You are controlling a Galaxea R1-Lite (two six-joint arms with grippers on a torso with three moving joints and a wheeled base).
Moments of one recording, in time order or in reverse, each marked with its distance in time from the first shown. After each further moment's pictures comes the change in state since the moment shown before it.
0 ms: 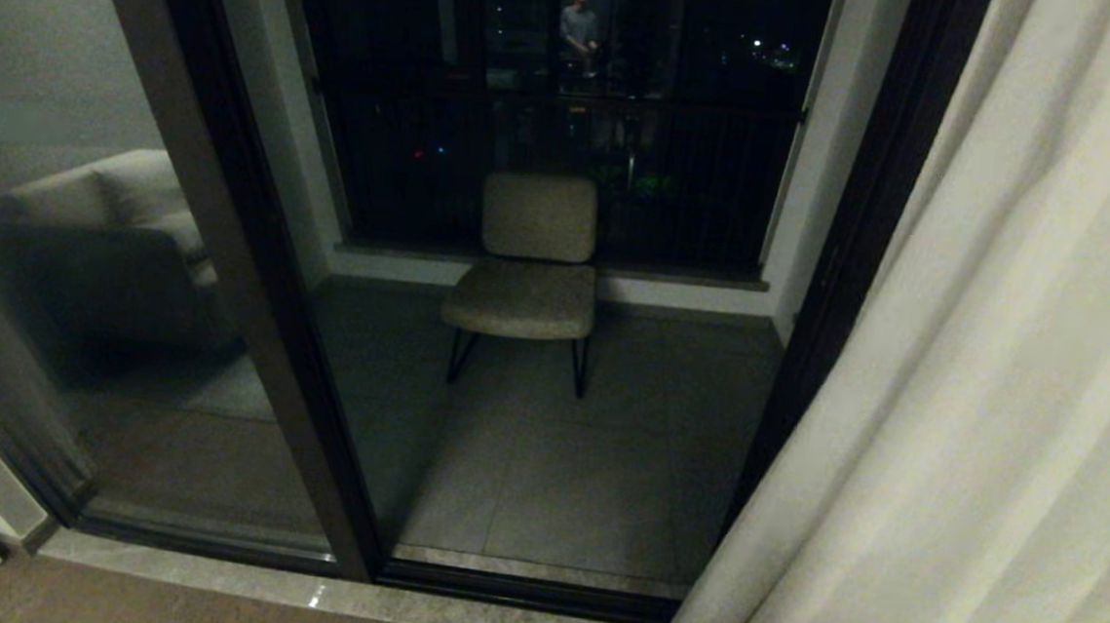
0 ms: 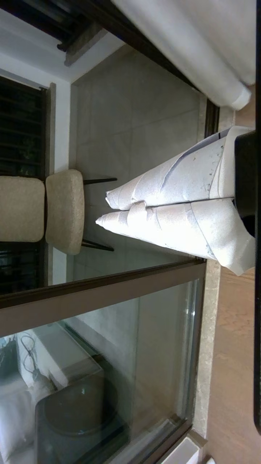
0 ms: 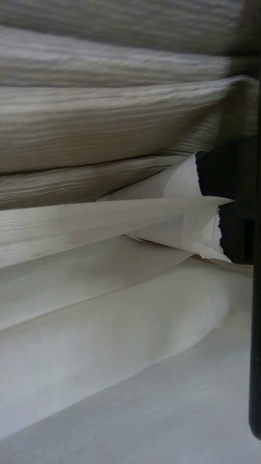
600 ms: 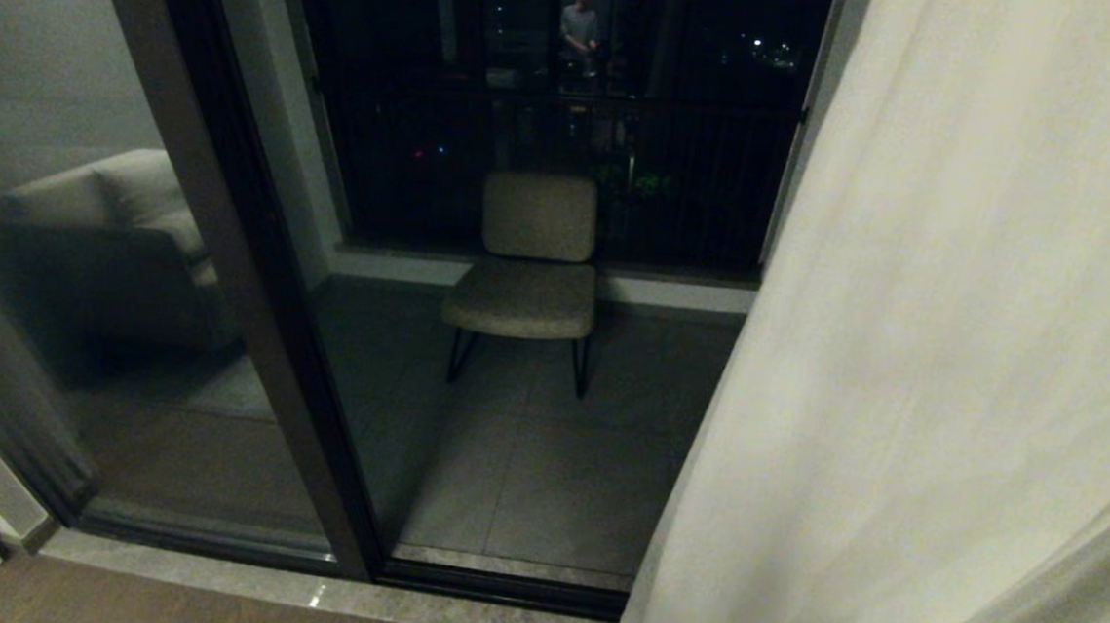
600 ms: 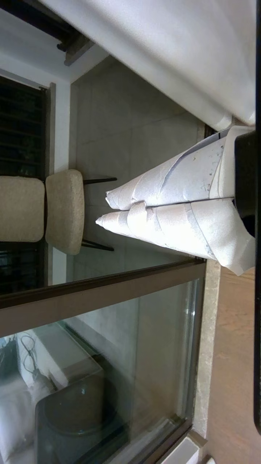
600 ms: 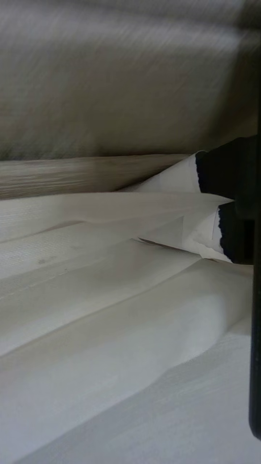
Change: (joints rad) left arm 0.000 0.000 0.000 0.001 0.000 0.000; right arm 0.170 -0.108 0.052 0.016 0.001 0.000
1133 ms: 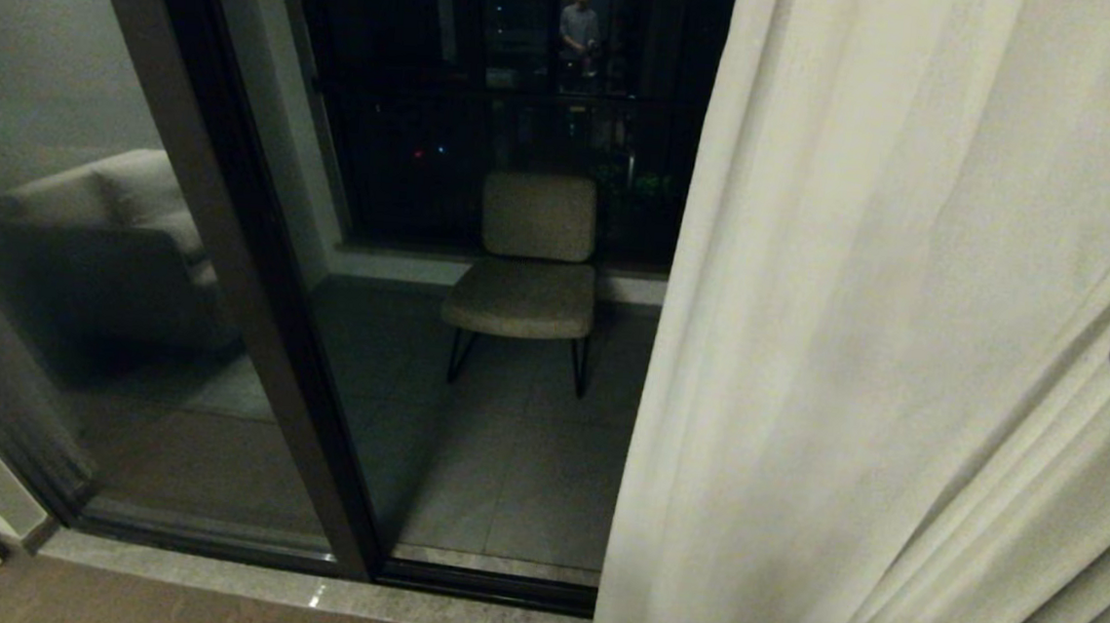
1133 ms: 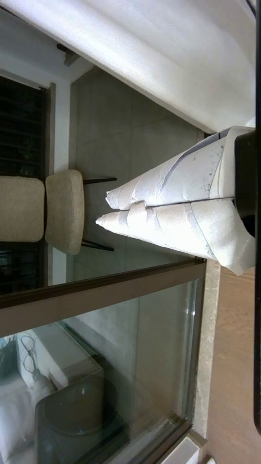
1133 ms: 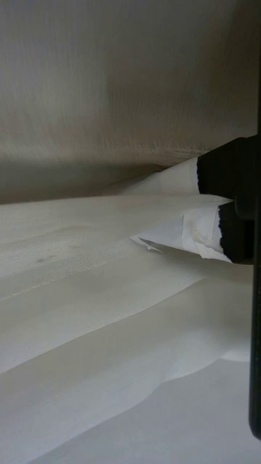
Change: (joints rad) left arm 0.000 0.000 0.000 0.000 0.000 0.000; right arm 0.327 -0.130 0.173 -0.016 -0.007 -0.027
